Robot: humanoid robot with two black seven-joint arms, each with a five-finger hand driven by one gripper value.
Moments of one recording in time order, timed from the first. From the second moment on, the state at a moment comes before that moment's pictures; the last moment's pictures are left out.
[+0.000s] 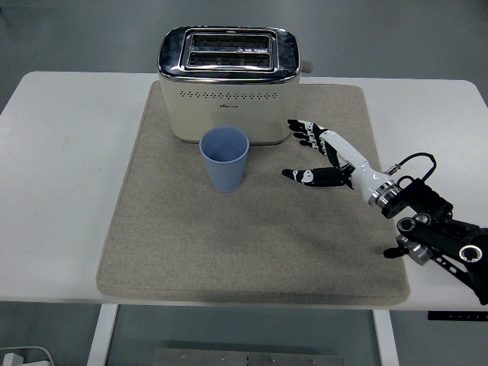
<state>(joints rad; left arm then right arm) -0.08 0.00 -0.05 -0.11 -0.04 -0.12 -0.10 0.76 -0.38 0.27 1.07 -0.74 -0.22 0.45</state>
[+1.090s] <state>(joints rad) -0.08 0.00 -0.05 -0.11 -0.04 -0.12 -0.10 0.93 -0.29 0.42 0.62 -0.44 -0.15 0.40</state>
